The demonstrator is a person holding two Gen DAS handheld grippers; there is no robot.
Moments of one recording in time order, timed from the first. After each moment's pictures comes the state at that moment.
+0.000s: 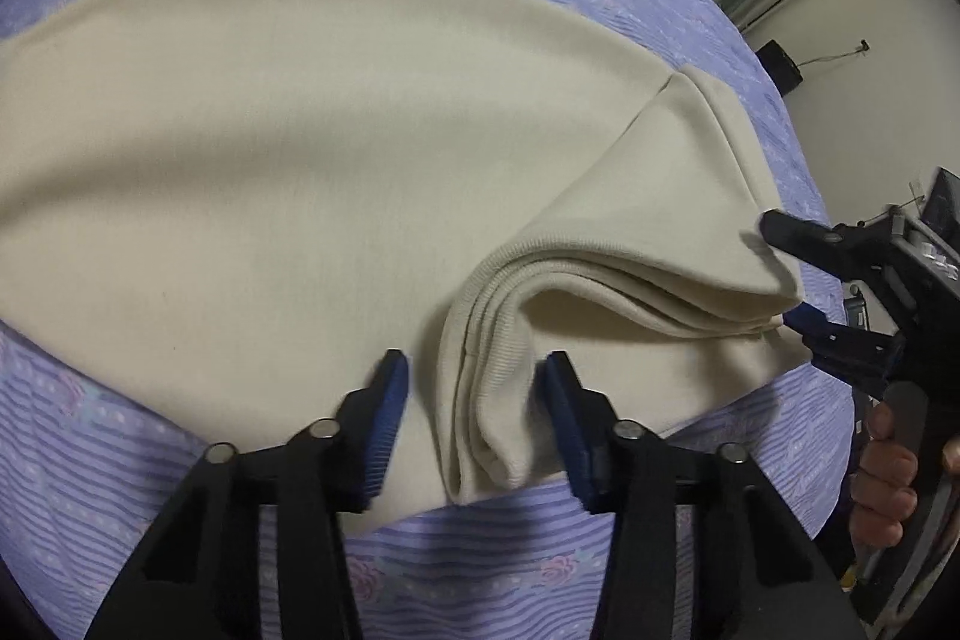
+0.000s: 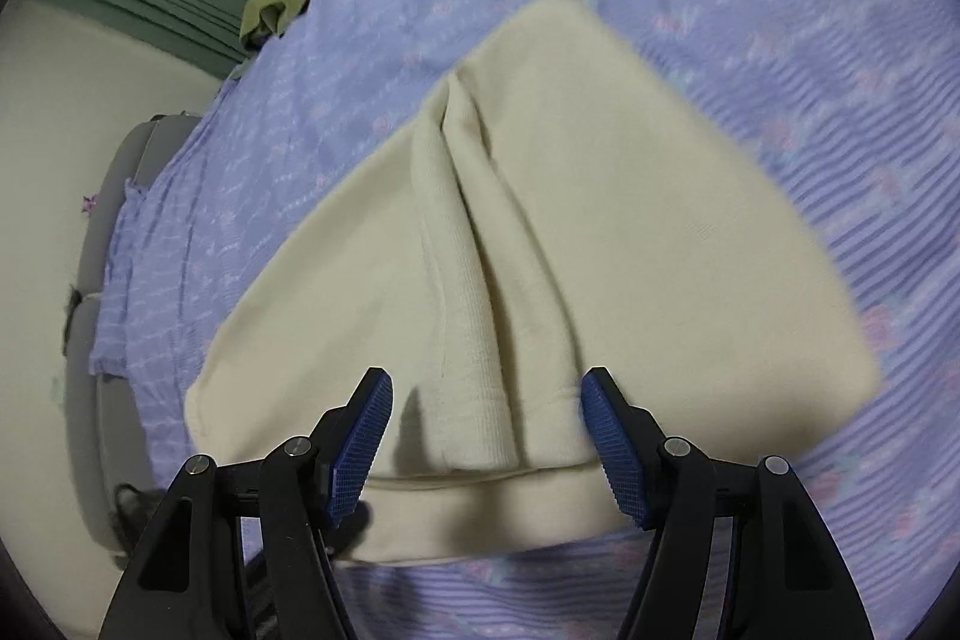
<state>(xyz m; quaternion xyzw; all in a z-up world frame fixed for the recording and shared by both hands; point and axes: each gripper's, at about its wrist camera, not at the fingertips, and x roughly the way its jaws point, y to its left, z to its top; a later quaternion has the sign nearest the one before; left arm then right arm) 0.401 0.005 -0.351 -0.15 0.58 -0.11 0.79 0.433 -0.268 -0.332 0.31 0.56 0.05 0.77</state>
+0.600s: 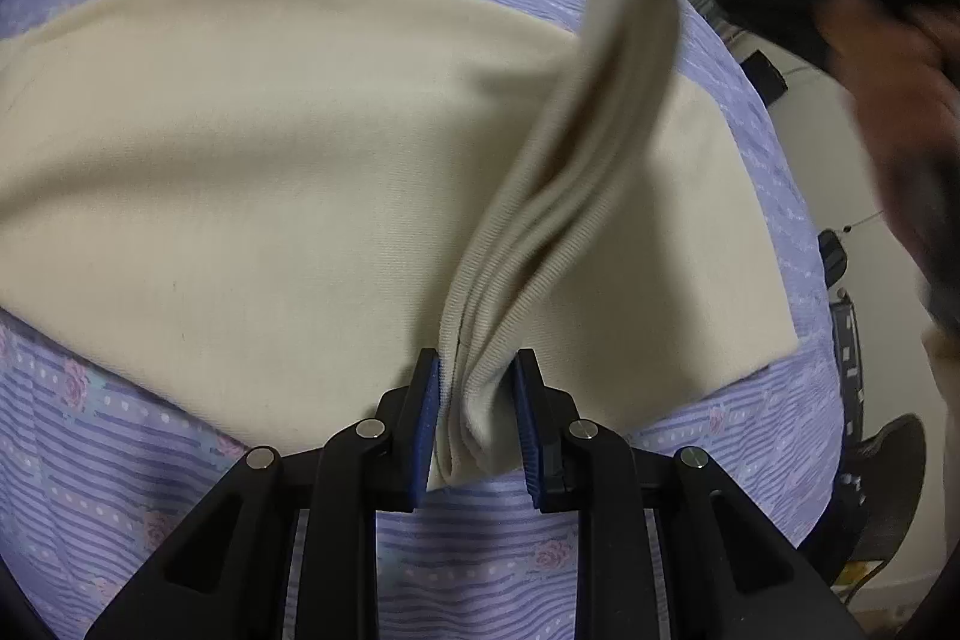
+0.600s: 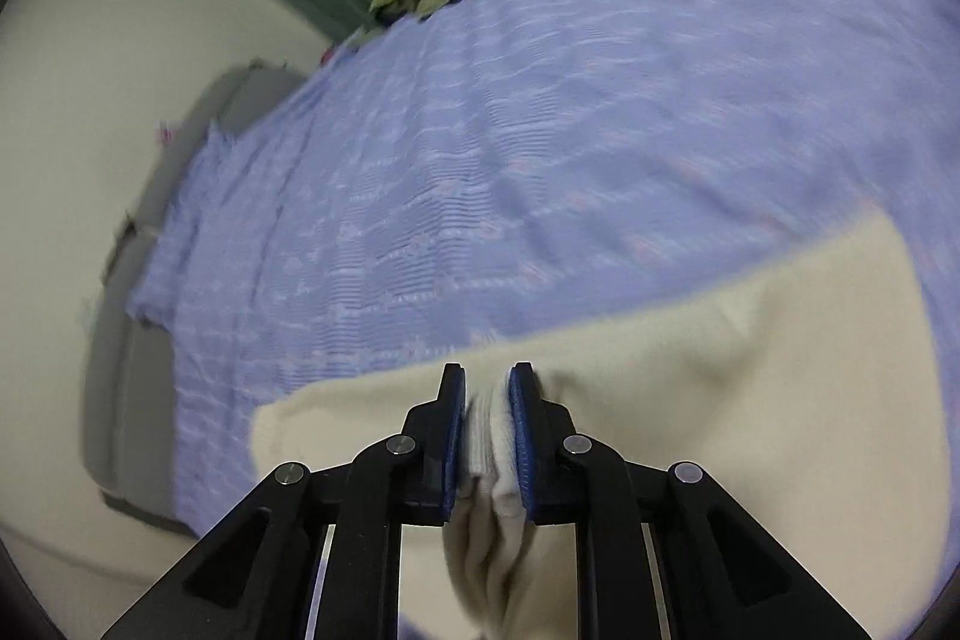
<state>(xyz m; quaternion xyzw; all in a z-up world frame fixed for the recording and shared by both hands) 0.392 0.006 -0.345 -0.16 0.57 -0.12 0.80 0.563 -0.153 -0.266 0.22 0.51 0.17 0.81</state>
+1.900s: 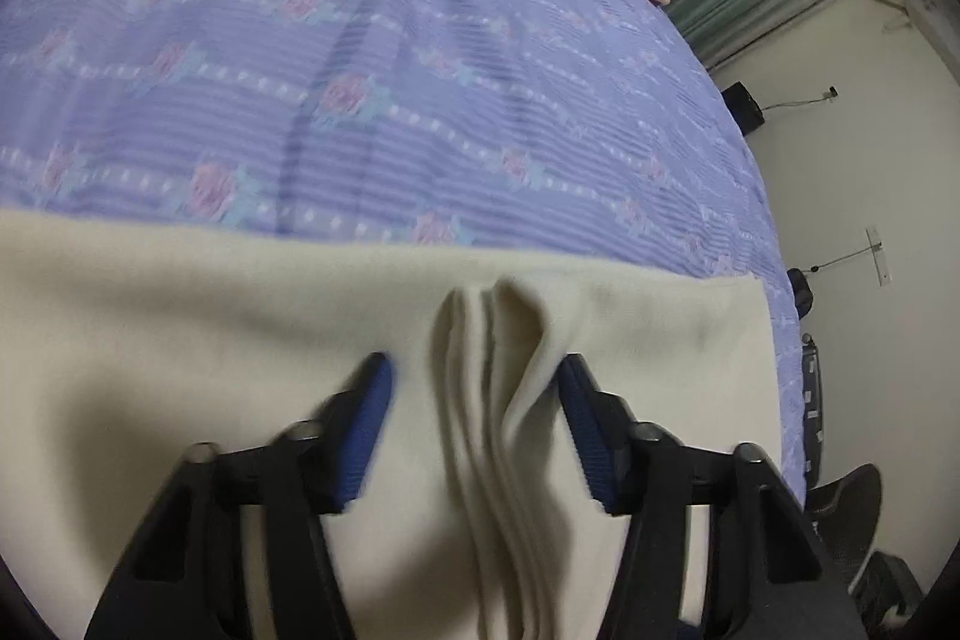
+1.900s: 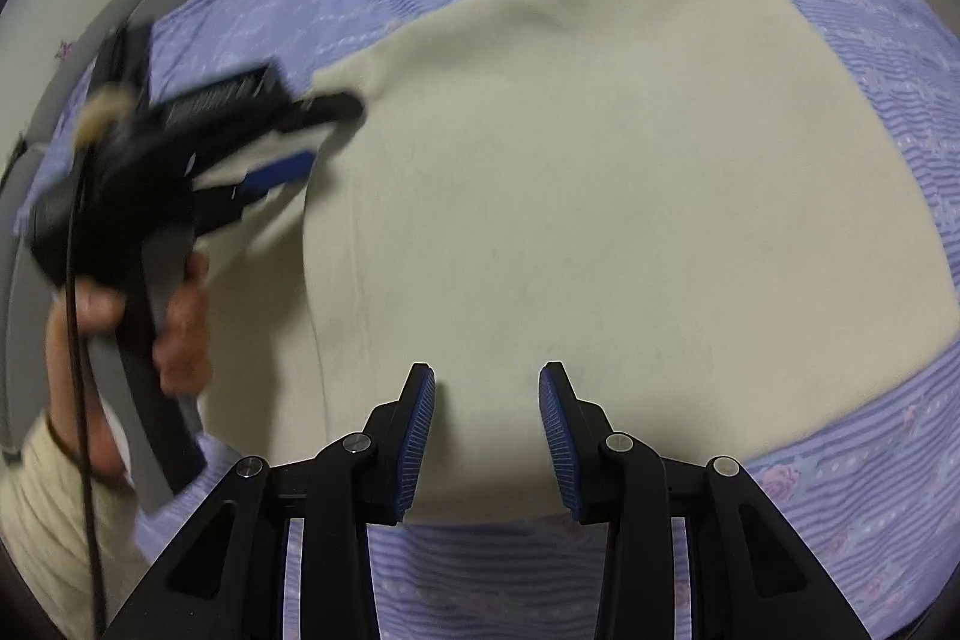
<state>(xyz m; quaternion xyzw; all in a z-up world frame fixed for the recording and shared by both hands) 0.577 0.042 -0.362 -0.19 0.55 -0.17 0.79 0.420 -0.152 -0.336 0.14 0.60 0.06 0.79</state>
